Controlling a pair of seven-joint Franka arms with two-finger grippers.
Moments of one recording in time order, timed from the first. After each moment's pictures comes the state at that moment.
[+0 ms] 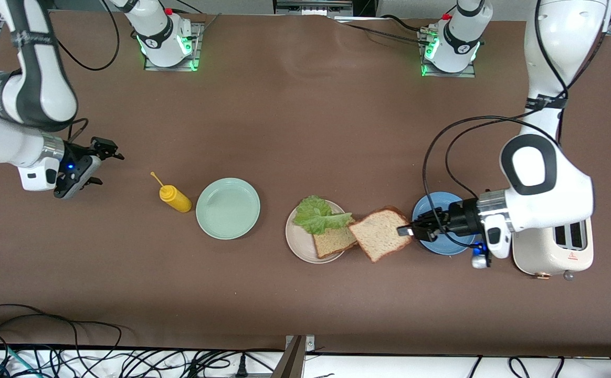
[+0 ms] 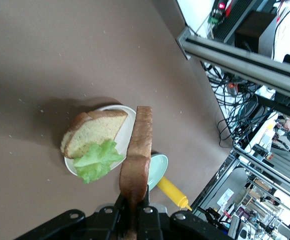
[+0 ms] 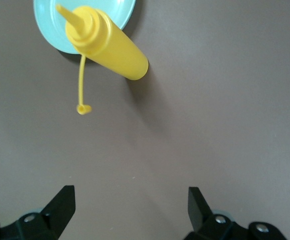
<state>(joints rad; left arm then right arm) -0.13 0.57 0.03 -1.49 -1.03 2.00 -0.29 0.01 0.24 -0.16 -2.02 0.36 2.06 -1.24</state>
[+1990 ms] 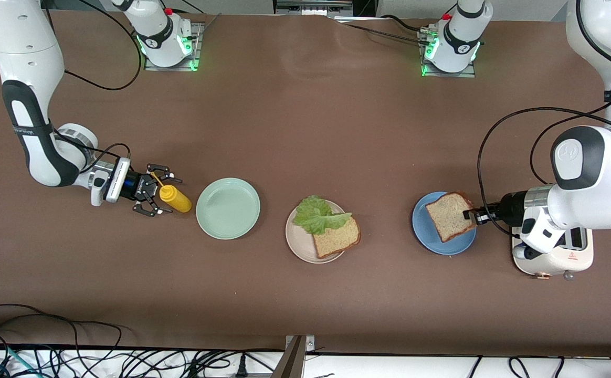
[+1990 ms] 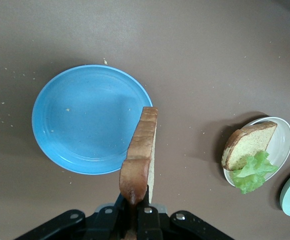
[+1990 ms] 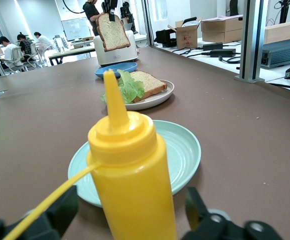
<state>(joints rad) 0.04 0.54 -0.07 -1.43 -0.35 1.78 -0.29 -0.05 0.62 -0.10 -2.02 1.47 1.86 -2.45</state>
